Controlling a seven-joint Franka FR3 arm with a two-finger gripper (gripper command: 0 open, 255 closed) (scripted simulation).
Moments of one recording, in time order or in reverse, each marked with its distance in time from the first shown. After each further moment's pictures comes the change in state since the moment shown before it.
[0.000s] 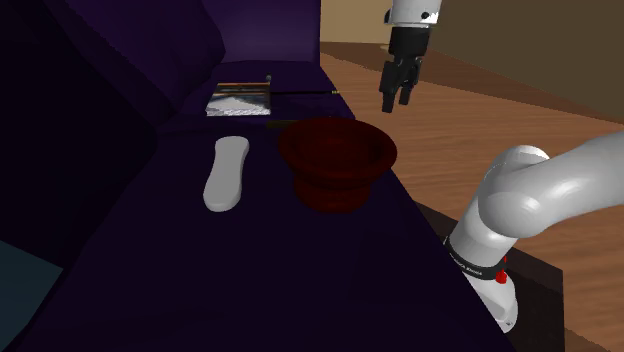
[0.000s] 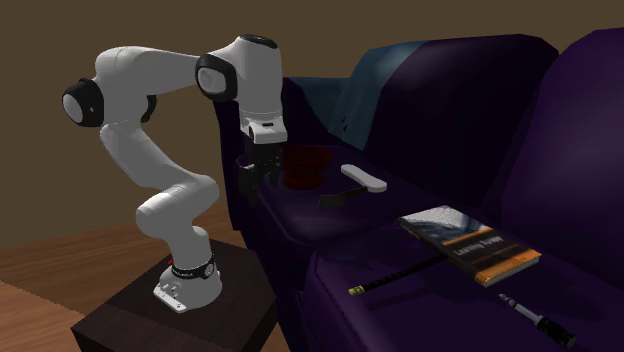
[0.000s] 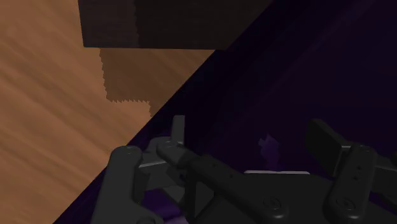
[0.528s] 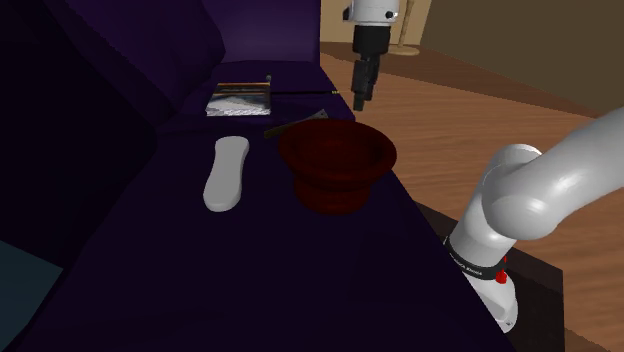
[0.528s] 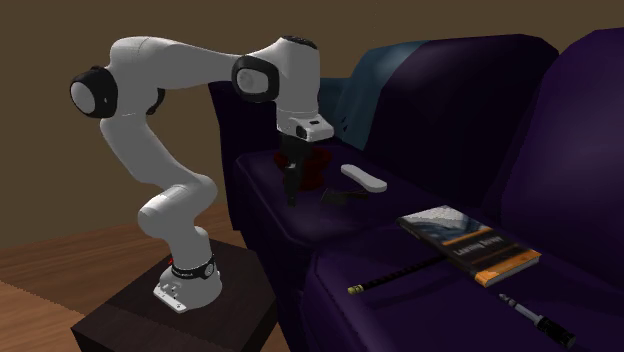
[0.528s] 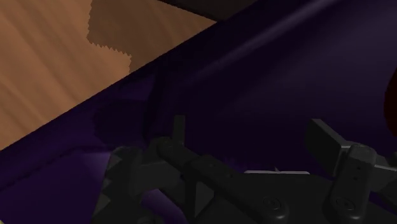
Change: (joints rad) arm 0.106 0.203 0.009 0.121 -0.005 0.100 -0.190
